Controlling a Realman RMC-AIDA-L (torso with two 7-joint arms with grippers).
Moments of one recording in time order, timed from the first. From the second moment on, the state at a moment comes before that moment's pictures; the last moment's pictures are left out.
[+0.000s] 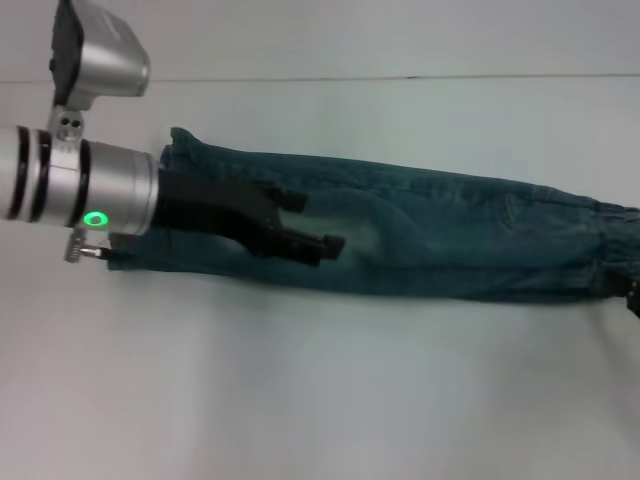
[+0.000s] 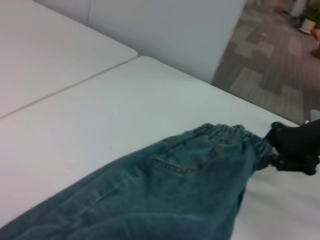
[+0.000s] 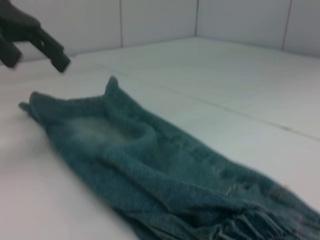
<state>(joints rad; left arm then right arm) -0.69 -2.15 0.87 0.91 2.20 1.50 -1.82 0.34 2.05 -0.26 -0.64 -2.20 -1.52 0.95</state>
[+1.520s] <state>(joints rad) -0.83 -2.18 0.80 -0.20 1.24 1.06 -0.83 0.64 2.07 -0.38 -1.01 -2.17 -1.67 1.37</state>
